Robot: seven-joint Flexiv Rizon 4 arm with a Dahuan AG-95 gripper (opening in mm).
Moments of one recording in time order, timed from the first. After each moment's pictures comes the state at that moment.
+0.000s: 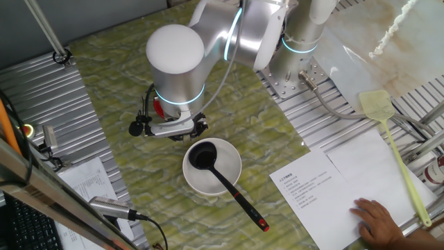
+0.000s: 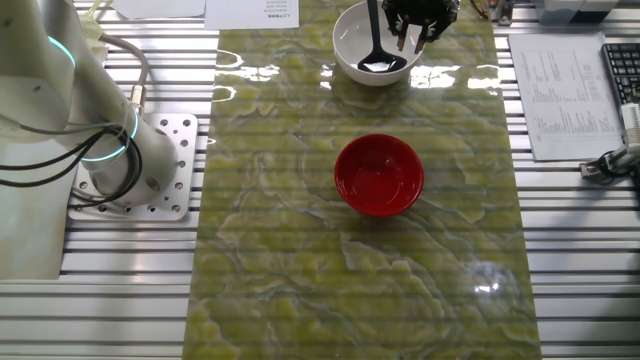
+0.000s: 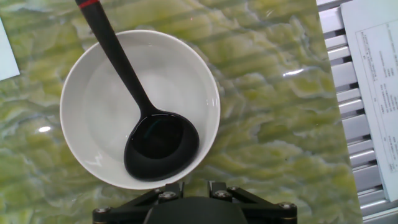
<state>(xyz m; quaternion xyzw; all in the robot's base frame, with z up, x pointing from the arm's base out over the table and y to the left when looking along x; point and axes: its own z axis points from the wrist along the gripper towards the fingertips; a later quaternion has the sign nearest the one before) 0.515 0.162 0.156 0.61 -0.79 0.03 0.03</state>
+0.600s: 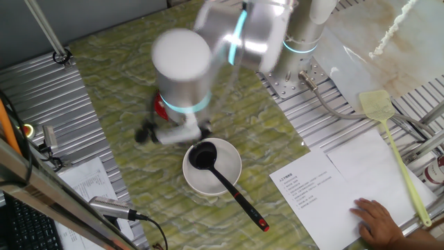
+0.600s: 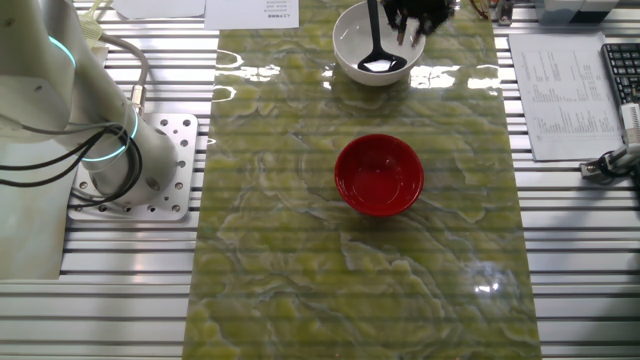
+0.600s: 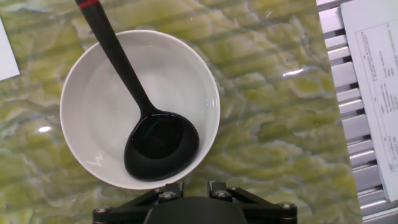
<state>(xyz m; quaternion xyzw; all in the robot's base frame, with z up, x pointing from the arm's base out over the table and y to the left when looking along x) 0.512 0.213 0.154 0.61 -0.79 0.03 0.03</state>
